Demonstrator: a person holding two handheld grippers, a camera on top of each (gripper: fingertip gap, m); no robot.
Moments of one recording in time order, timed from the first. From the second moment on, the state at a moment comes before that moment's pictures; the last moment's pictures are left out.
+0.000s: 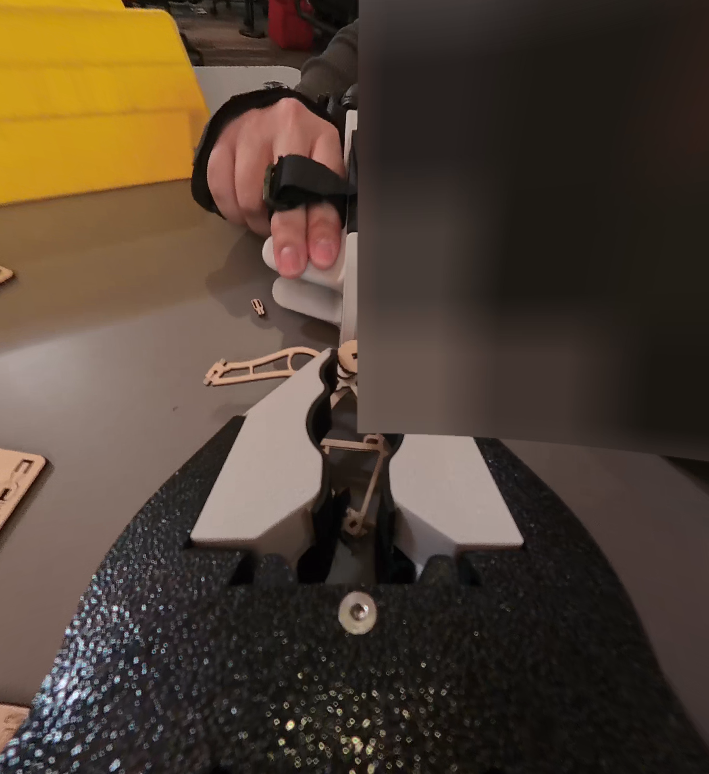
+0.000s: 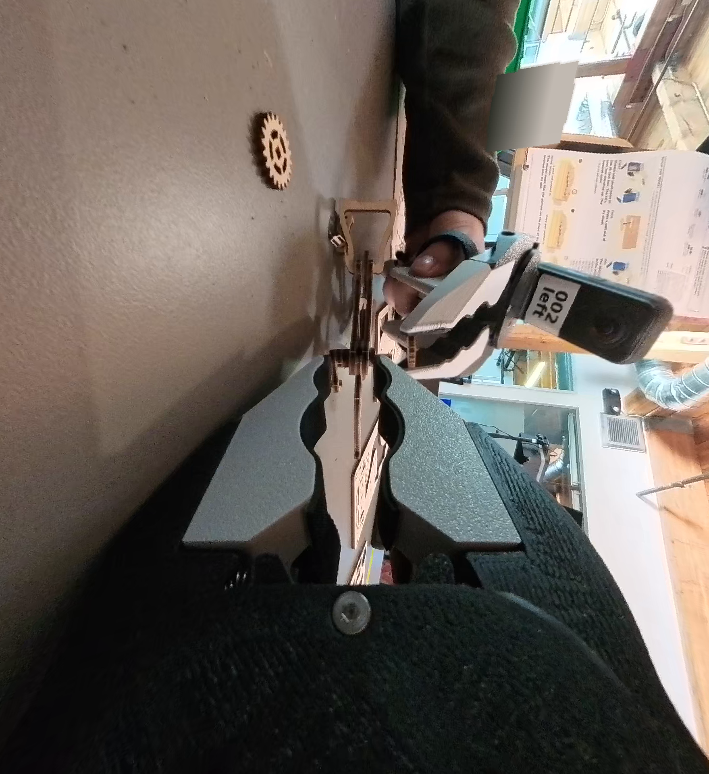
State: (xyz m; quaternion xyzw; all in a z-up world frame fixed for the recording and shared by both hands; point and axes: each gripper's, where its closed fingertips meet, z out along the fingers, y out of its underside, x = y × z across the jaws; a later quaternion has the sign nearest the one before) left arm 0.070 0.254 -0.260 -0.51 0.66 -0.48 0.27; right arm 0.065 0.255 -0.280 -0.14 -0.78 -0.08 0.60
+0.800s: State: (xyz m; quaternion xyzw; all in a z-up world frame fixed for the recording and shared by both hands) left arm 0.068 0.247 -0.268 -0.46 0.71 -0.48 0.20; right arm 0.063 0.251 -0.280 -0.13 -0.78 -0.07 0.61
